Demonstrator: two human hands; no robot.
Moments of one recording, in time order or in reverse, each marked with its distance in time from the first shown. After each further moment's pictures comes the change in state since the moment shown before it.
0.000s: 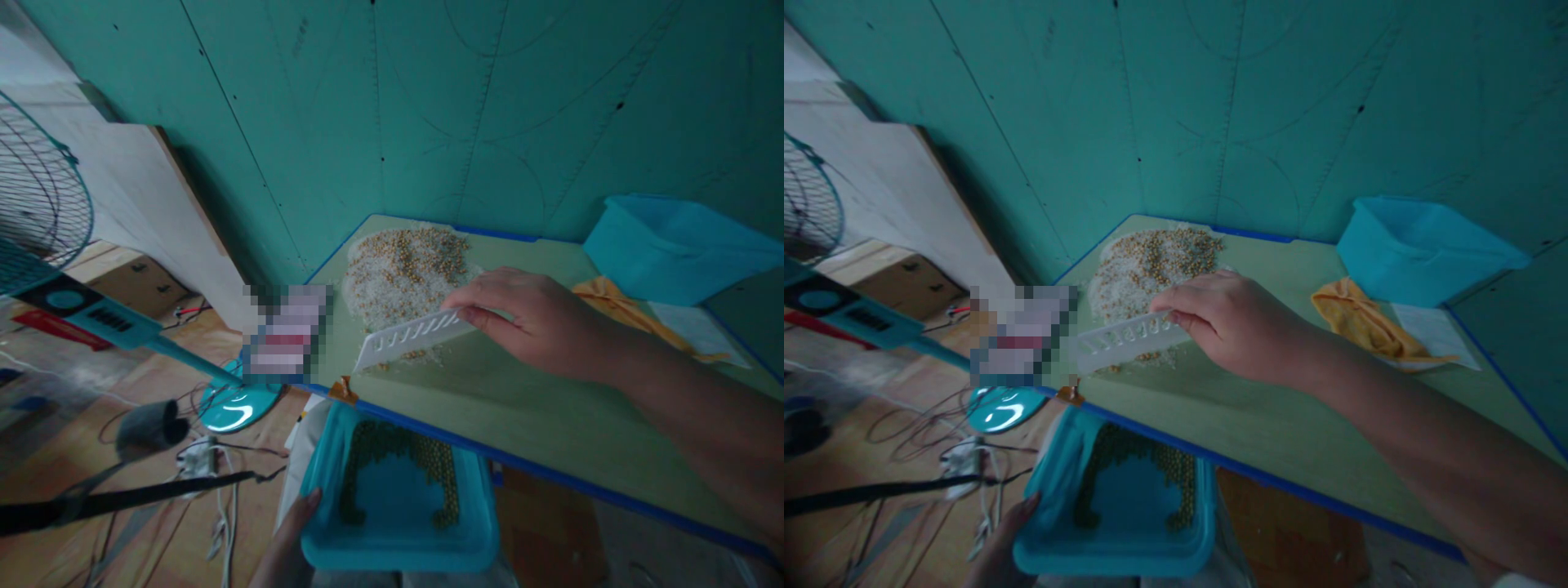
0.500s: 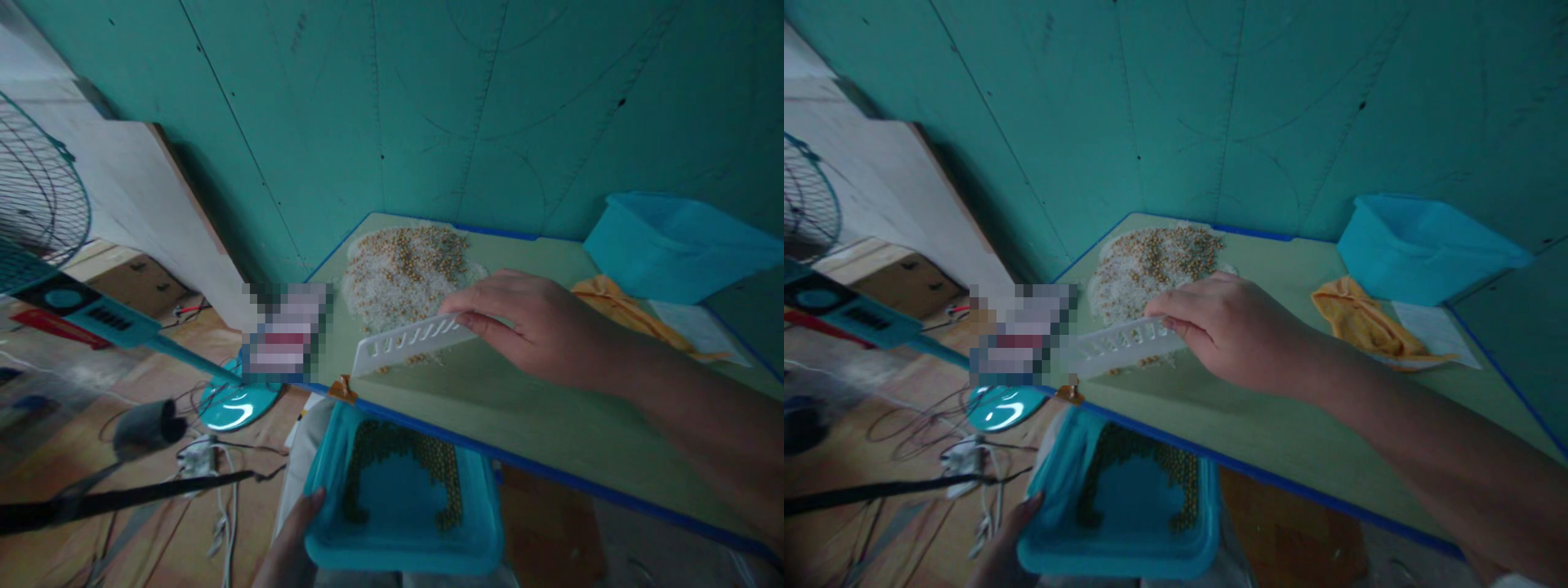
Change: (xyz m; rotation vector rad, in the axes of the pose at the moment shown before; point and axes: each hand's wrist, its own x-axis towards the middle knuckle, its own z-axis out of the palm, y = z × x) left_hand -0.001 -0.004 0.006 0.039 0.011 0.033; right_hand -0.001 -0.007 -0.001 0.004 0.005 -0.020
